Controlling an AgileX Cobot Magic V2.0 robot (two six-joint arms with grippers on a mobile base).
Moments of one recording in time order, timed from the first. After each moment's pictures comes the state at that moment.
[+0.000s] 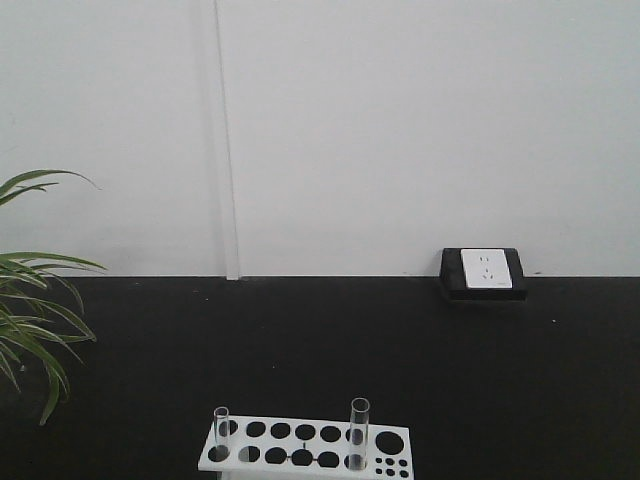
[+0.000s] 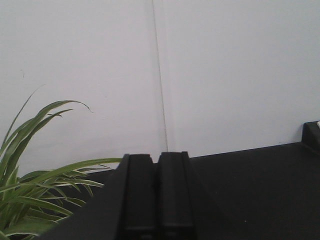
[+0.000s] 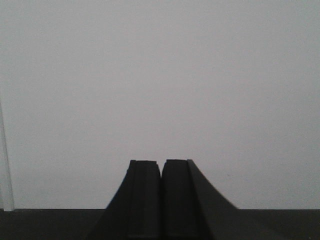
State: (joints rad) left arm -0.09 0.90 -0.72 0.00 -0.09 0.00; right arm -0.01 0.86 -0.74 -0.13 -0.16 0.12
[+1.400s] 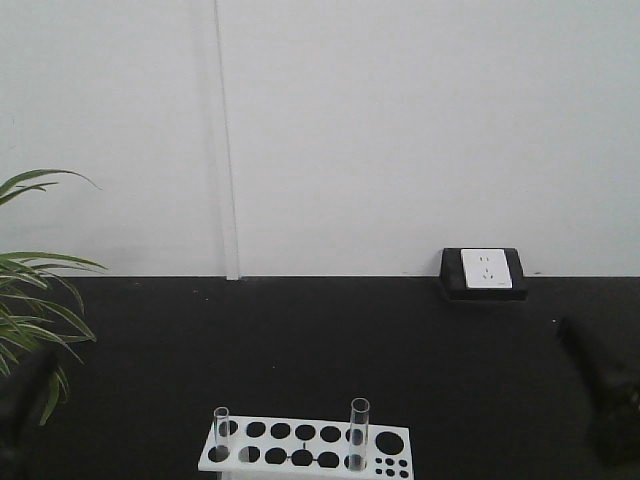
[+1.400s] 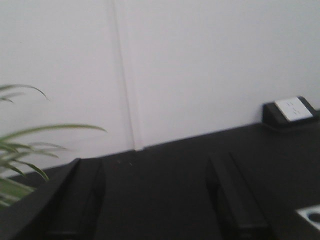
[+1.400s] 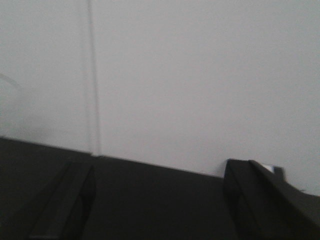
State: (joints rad) left arm -0.15 0.90 -0.39 0.24 -0.42 -0.20; right arm 0.15 0.88 -0.44 -0.45 -0.45 0.36
